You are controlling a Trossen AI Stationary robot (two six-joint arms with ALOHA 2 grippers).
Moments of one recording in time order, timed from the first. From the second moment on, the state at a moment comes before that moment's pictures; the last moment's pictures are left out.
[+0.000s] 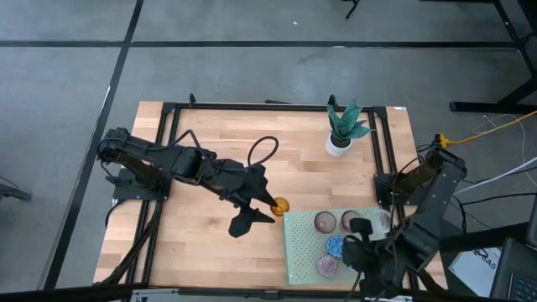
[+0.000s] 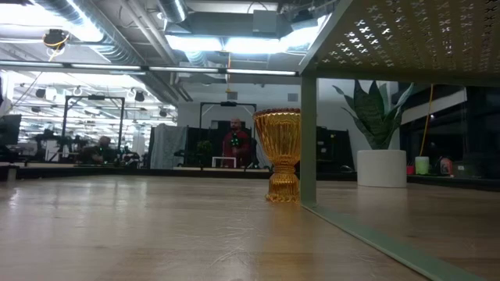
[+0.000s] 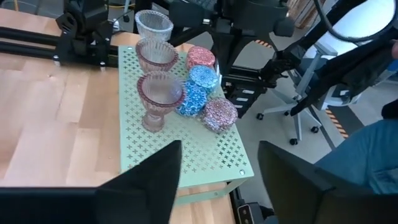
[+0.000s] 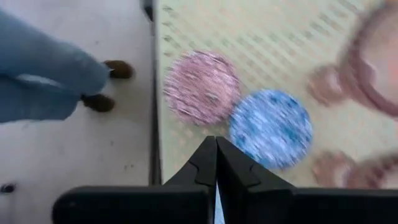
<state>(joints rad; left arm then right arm) -0.32 1.57 1.69 -0.59 0.03 -0.37 0.96 1.66 1.70 -1.25 0.24 0.88</state>
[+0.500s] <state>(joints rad) -0.36 1.57 1.69 -0.61 0.03 -0.40 0.88 1.77 1.70 -1.13 0.08 0.57</state>
